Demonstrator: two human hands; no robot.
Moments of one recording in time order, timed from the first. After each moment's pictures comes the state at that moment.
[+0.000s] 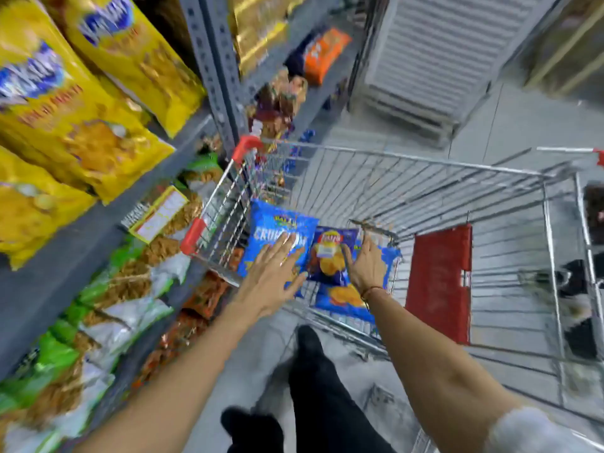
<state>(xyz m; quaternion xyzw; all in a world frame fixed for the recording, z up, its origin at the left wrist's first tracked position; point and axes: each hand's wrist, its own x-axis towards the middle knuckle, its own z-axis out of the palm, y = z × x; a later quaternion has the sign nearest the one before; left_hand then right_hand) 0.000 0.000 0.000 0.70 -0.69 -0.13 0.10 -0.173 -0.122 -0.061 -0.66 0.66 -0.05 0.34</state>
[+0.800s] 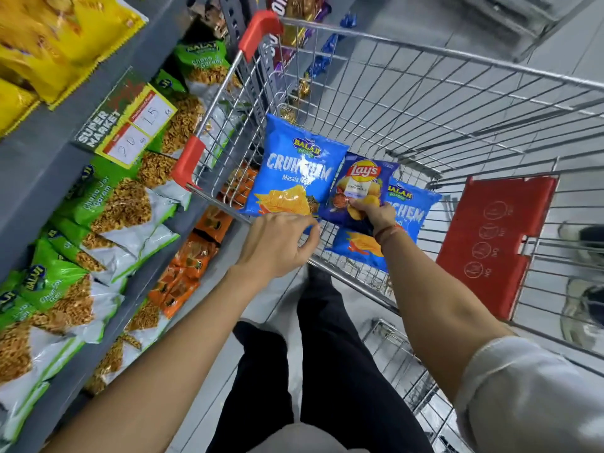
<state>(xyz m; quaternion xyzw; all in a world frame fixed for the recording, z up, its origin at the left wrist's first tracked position) -0.001 0.006 -0.012 0.74 -0.63 -0.18 0.14 -0.160 -0.152 -0.154 -0.33 0.72 -0.11 0.60</state>
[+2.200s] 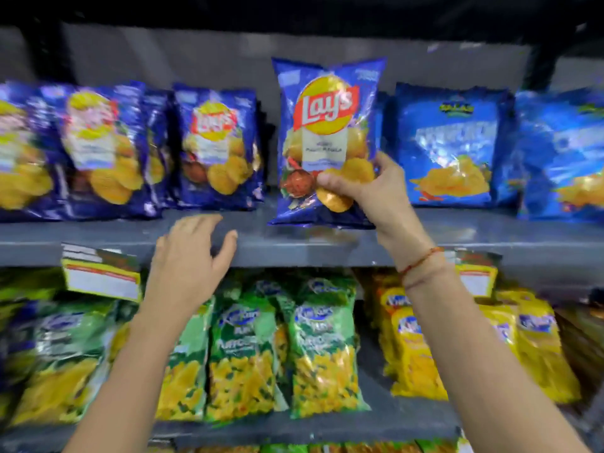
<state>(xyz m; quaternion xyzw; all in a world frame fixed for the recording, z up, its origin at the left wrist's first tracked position) 0.161 0.429 0.394 0.90 -0.08 0.40 0.18 0.184 0.194 0.464 -0.70 -0.12 -0.27 0.65</state>
